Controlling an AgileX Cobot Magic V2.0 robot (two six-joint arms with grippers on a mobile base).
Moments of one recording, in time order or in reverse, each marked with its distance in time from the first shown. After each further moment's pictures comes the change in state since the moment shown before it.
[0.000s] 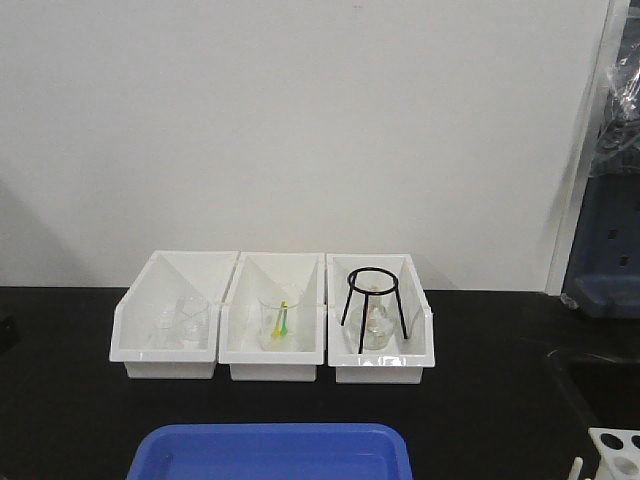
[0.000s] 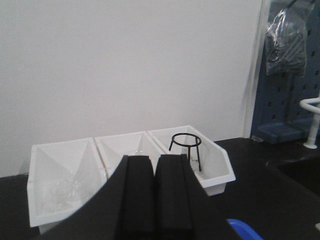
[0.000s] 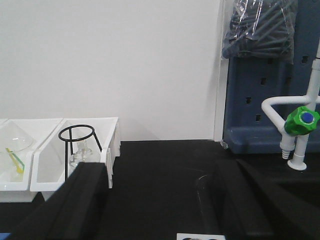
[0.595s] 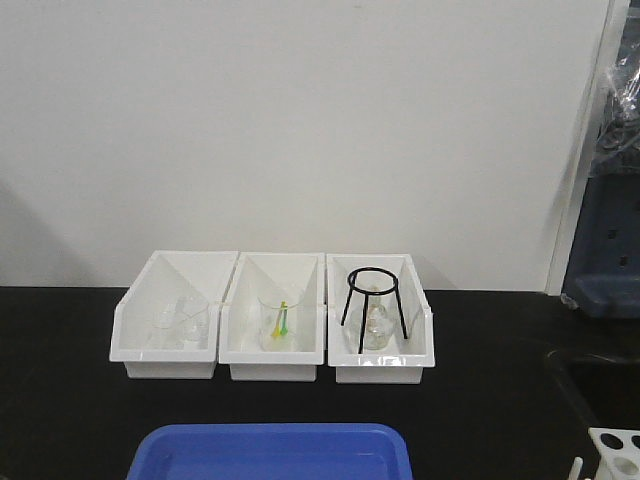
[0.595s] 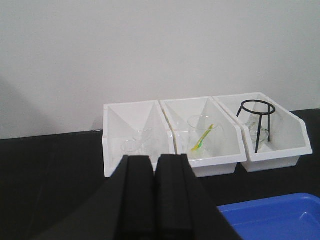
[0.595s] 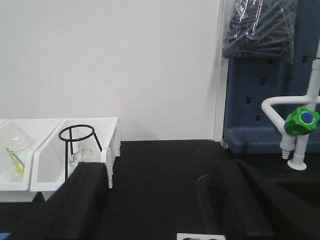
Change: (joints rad) left arm 0.174 0.000 0.000 -0.107 0.134 0.154; right arm 0.000 0.000 0.000 0.000 0.000 0.000
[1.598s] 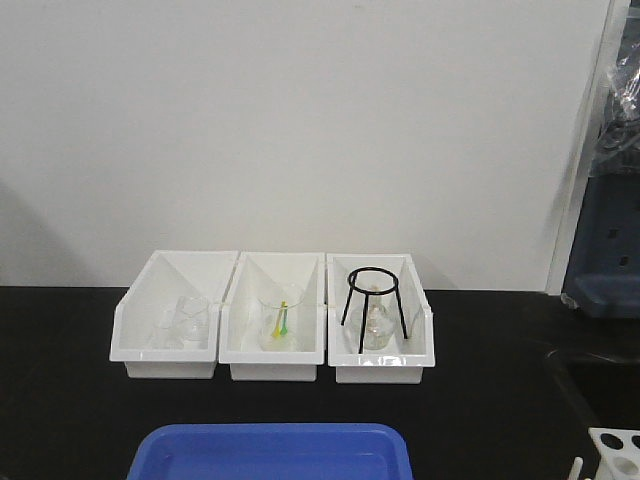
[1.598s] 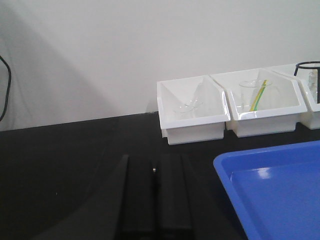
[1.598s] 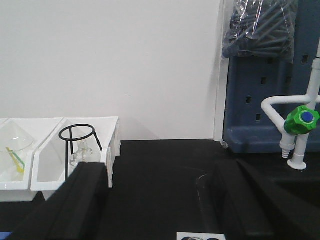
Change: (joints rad) left arm 0.195 -0.700 0.648 -0.159 -0.086 0.288; right arm 0.000 -0.003 0.000 0.000 0.006 0.000
